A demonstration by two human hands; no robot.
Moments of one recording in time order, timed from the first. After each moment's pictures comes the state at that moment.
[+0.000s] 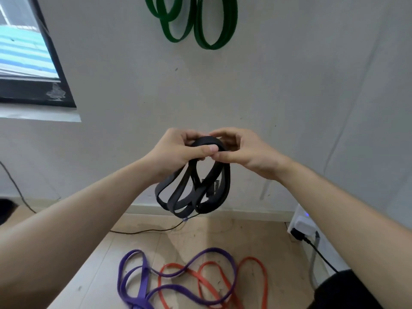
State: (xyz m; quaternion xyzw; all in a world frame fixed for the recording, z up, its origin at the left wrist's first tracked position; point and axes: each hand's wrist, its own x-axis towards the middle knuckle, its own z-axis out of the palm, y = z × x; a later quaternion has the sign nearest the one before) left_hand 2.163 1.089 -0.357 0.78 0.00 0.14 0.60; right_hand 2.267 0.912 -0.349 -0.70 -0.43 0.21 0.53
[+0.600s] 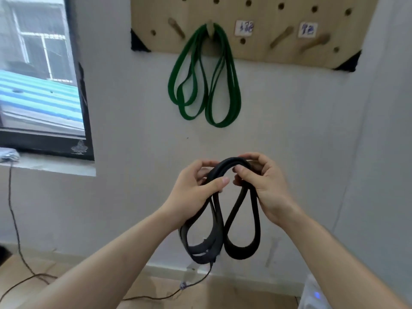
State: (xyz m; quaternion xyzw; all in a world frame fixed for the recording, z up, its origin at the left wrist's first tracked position) left_hand 2.182 1.074 -0.295 0.71 -0.01 0.27 0.65; right_hand 2.278 0.921 -0.276 -0.61 -0.34 0.03 0.72
